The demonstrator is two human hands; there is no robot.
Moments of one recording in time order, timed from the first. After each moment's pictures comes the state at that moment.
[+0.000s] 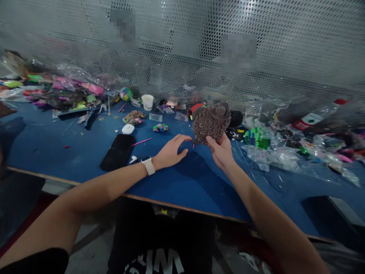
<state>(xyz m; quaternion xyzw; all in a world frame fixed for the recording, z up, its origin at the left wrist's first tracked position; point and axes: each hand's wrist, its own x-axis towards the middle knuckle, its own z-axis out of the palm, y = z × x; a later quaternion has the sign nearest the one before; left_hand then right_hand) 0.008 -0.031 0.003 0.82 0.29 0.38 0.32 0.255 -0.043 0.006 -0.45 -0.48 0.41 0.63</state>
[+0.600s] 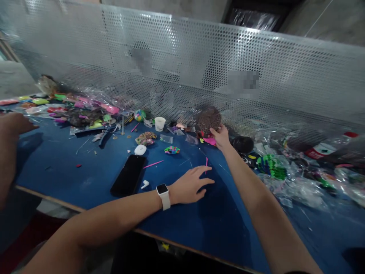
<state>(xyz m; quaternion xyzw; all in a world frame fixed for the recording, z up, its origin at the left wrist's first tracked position) 0.019 -0.041 -0.008 0.92 0.20 0.28 0.19 0.279 0.183 0.025 -0.47 -0.46 0.36 0.66</state>
